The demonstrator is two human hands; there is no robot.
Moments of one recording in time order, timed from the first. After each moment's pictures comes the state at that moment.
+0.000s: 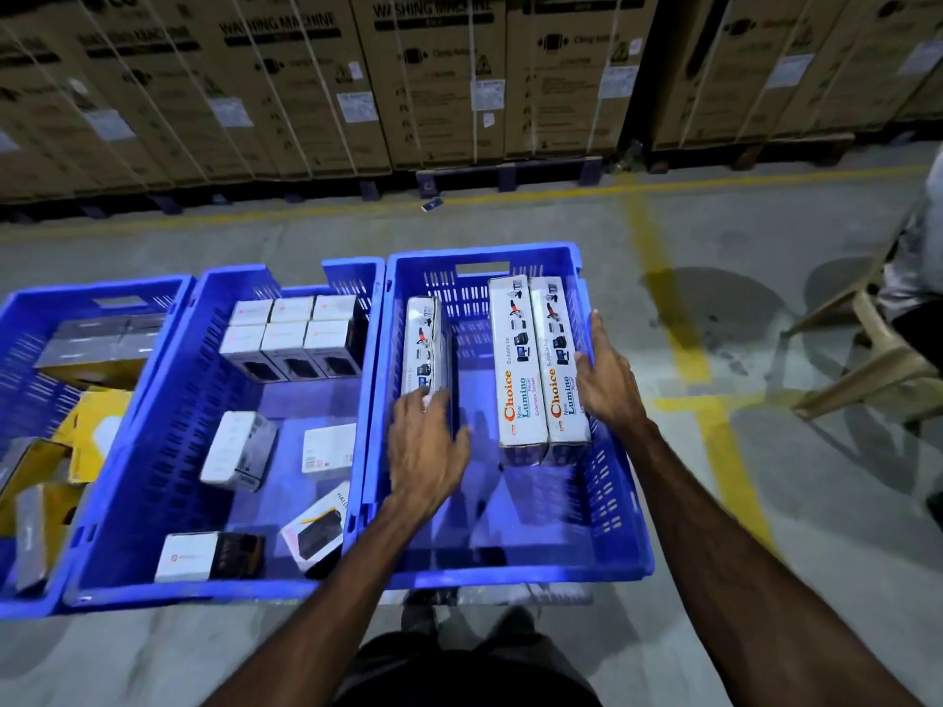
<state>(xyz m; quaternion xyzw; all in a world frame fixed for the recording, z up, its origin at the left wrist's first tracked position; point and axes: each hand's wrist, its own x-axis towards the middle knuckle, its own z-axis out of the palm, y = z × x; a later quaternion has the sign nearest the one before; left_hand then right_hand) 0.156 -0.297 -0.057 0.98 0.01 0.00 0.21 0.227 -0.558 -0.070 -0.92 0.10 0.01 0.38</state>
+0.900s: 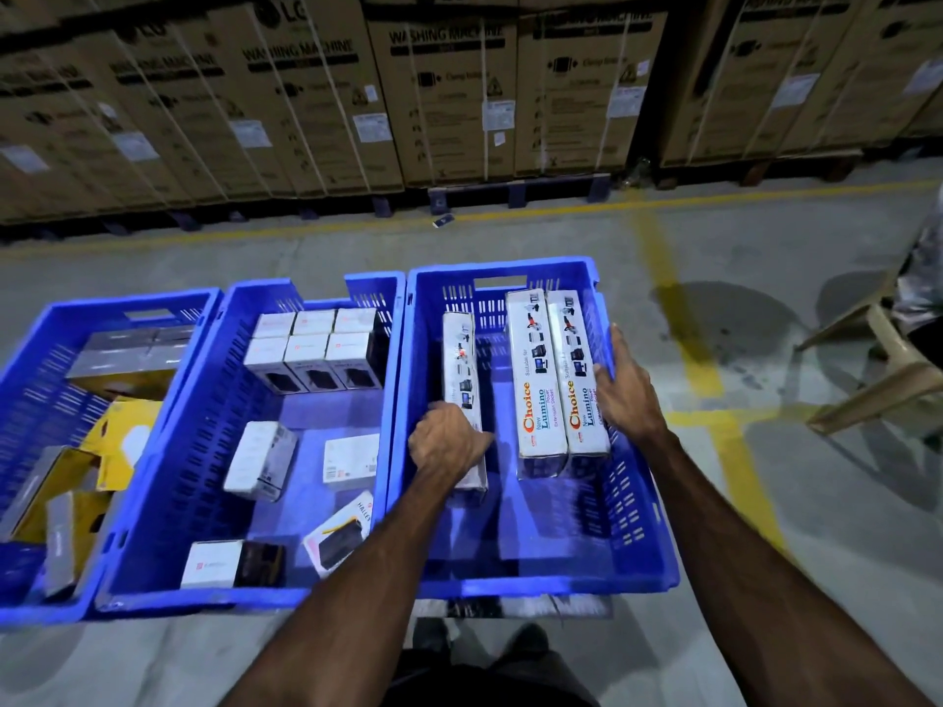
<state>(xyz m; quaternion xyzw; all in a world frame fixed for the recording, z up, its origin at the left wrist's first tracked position) 0.197 -0.304 -0.055 0.97 0.15 -0.16 0.12 0.228 -0.555 -0.071 -0.92 0.12 0.00 0.38</state>
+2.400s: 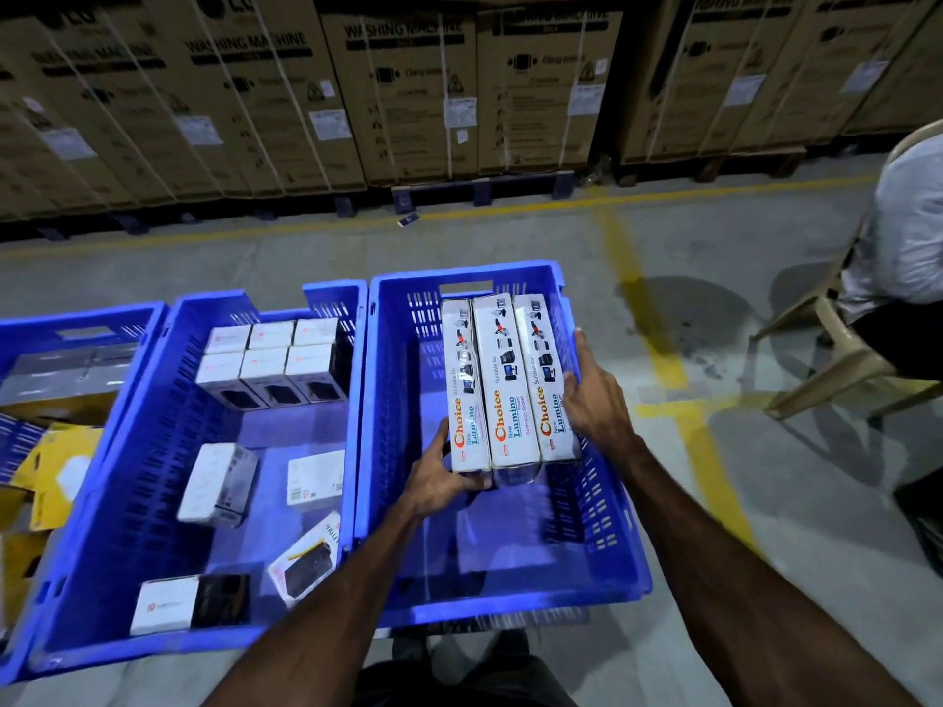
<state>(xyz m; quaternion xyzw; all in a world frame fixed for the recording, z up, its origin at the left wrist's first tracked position) 0.183 -0.291 -0.132 0.82 0.07 -0.26 0.51 0.227 -0.553 -0.066 -0.93 0.12 0.00 0.33</state>
